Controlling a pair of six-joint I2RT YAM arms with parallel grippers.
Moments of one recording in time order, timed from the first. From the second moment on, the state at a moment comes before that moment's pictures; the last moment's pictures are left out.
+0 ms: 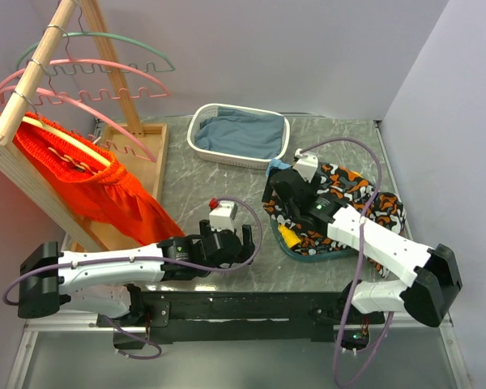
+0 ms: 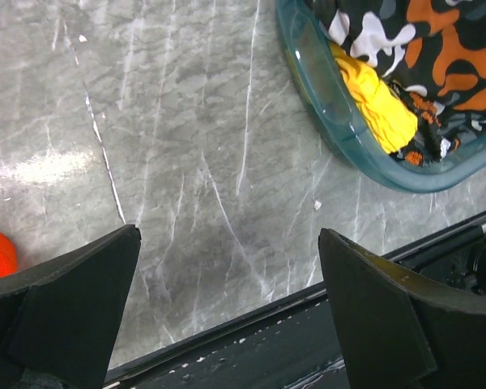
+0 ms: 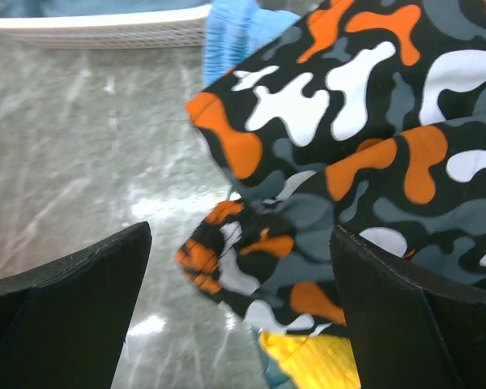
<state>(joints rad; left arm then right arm) -1.28 1.19 0.80 -0.35 -0.57 -0.91 0.79 1.23 1.00 -0.49 0.64 0.73</state>
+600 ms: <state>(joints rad) -1.20 1.20 0.83 -0.41 -0.59 -0.94 0.73 1.13 1.00 -0.59 0.61 0.67</state>
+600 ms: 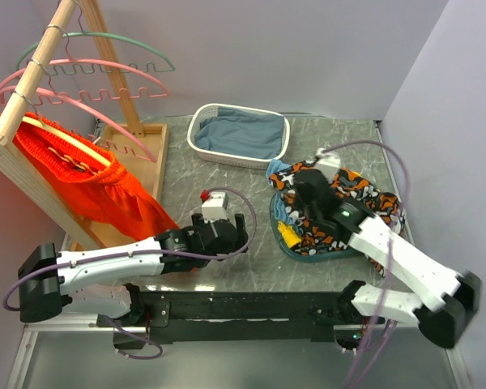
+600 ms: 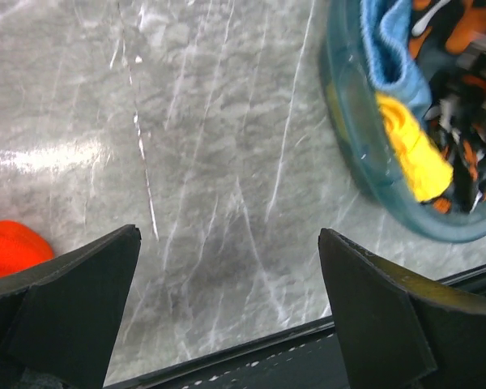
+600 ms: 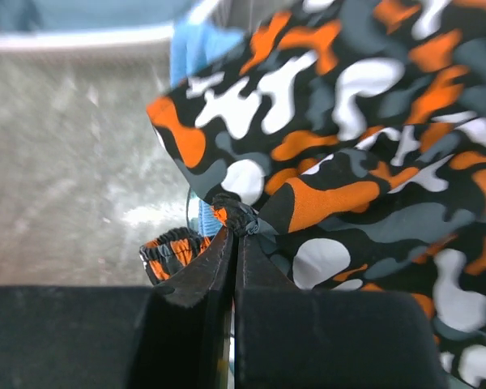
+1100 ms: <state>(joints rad) -1.14 1.38 1.19 -0.39 -0.52 -0.92 0.71 0.69 1.27 -0.70 0.49 0.52</state>
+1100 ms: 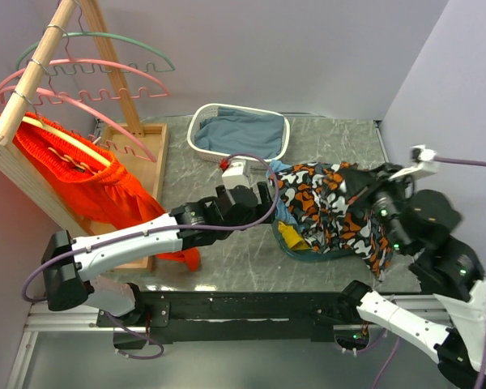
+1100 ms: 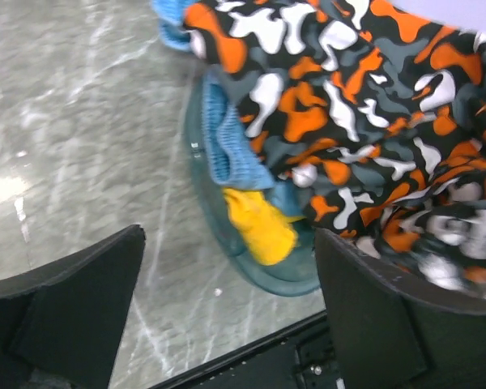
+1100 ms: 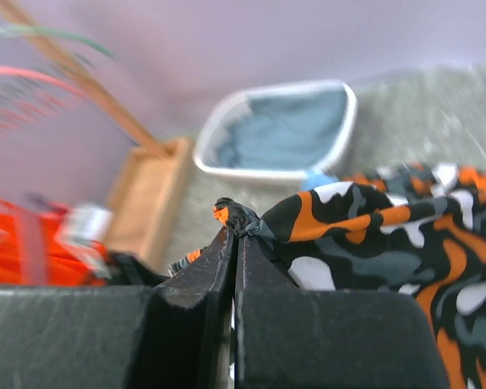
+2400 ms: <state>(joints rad) -1.14 1.46 1.20 -0.16 -0.16 -0.67 0.71 0.86 1.48 -0.69 0.37 0.47</state>
